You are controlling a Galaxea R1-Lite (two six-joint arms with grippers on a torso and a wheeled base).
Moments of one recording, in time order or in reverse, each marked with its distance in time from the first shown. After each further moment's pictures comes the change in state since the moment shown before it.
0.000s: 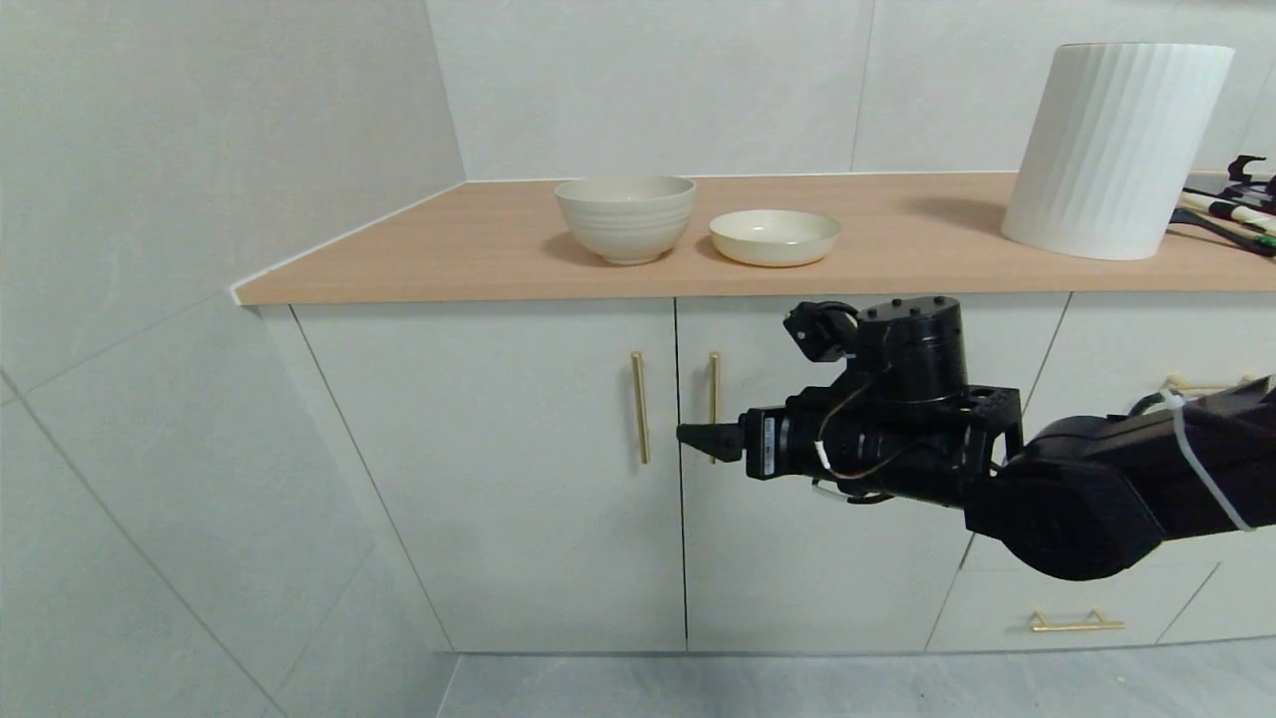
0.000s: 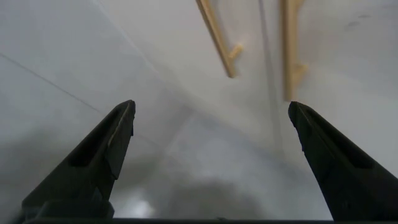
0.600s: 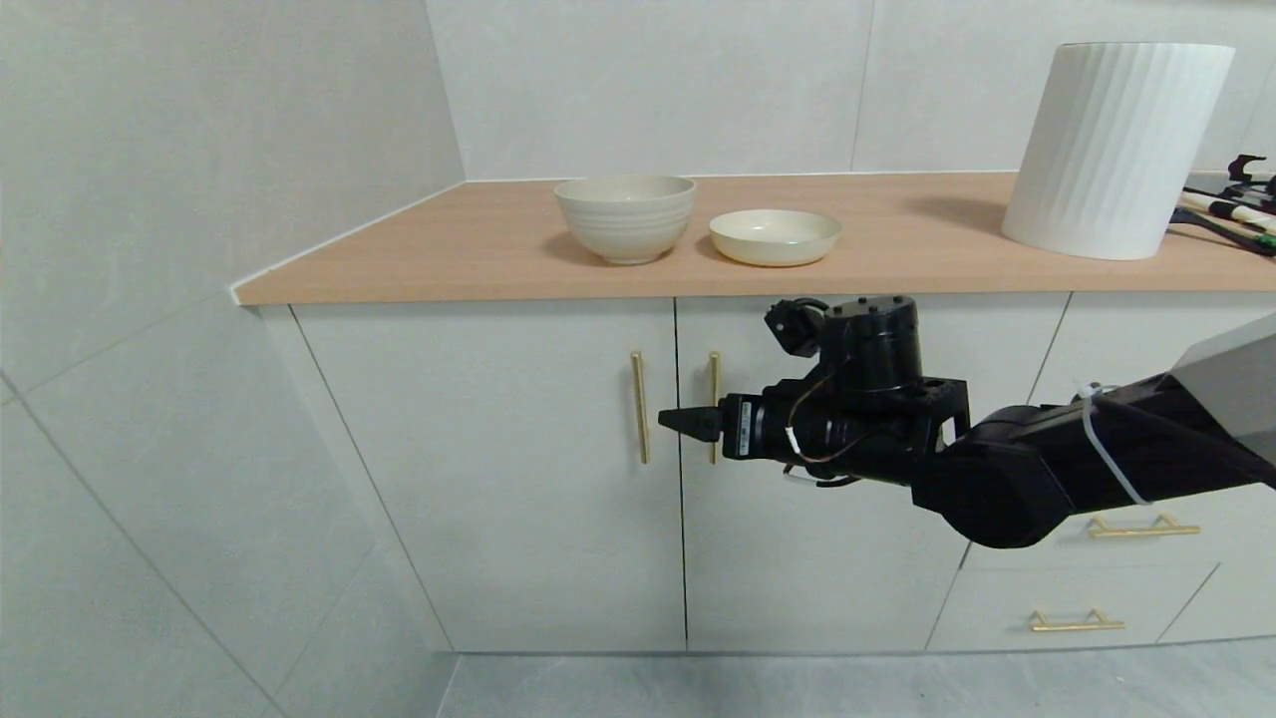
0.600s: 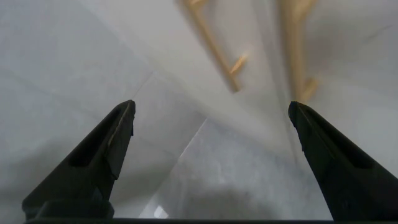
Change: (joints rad) left arm 0.000 0.000 0.001 -0.001 0.000 -0.001; right arm -0.026 0.104 -0.112 -0.007 0.056 0.067
